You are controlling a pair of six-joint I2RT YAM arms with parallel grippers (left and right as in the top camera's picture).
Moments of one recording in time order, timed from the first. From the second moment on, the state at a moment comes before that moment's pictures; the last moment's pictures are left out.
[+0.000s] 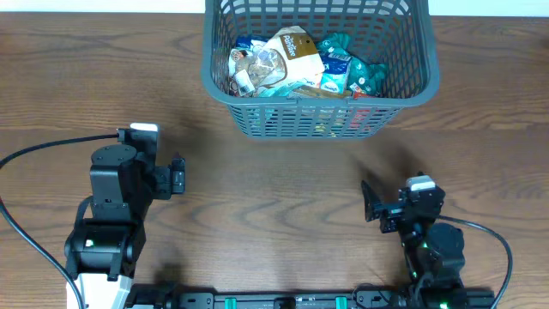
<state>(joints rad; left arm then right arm) -0.06 0.82 0.76 -0.63 -0.08 0.07 0.14 0.16 0.12 -0.23 0.00 -0.01</state>
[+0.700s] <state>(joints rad) -0.06 0.82 0.76 -0.63 -0.08 0.07 0.13 0.02 0.12 -0.36 0.04 -0.04</state>
